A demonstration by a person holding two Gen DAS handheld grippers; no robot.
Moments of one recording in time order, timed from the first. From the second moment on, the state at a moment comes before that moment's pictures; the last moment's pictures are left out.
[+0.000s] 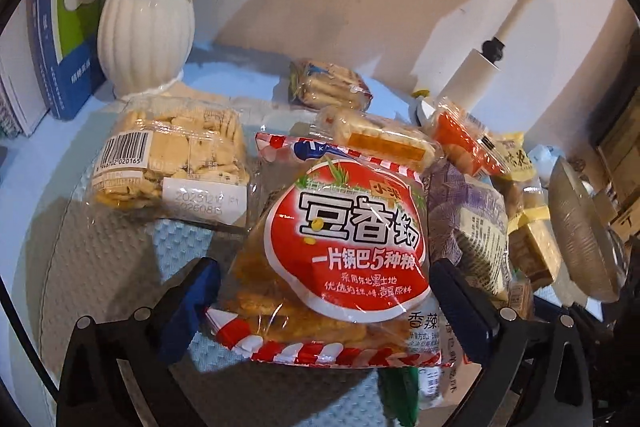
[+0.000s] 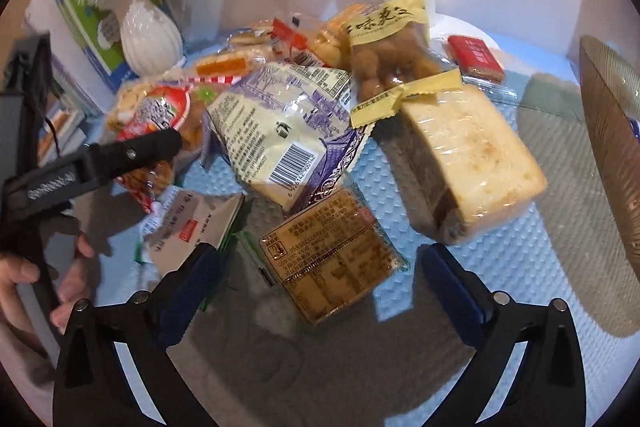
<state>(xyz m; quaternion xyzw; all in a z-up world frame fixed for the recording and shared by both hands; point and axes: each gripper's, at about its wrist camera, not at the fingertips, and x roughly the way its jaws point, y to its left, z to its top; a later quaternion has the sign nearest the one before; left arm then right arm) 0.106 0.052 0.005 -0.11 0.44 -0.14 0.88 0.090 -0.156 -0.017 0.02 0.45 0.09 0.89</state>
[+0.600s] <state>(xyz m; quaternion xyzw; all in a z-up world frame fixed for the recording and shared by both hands) 0.110 0.022 0.000 0.01 0.45 -0.09 0.89 0.091 -0.156 -0.022 0.01 0.44 0.09 0.89</state>
